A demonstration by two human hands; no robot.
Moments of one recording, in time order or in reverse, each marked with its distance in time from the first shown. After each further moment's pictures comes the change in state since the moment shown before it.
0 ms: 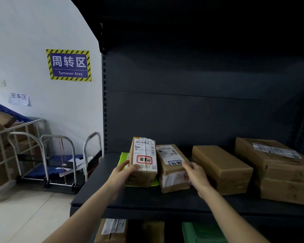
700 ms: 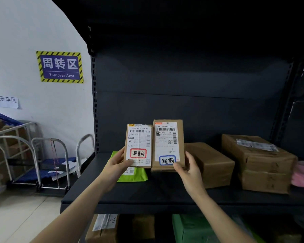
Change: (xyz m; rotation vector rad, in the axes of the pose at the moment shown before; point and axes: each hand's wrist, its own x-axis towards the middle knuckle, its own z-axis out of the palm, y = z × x) left_hand -0.008 0.018 0.020 0.057 -0.137 0.179; right_hand -0.036 0.011 -0.017 0.031 0.078 -0.423
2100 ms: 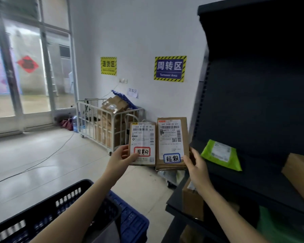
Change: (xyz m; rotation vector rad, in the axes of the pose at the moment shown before) left_hand -0.311 0.058 -0.138 0.329 0.785 0.109; right_hand -0.156 -0.110 0.187 0.171 -0.522 -0.088
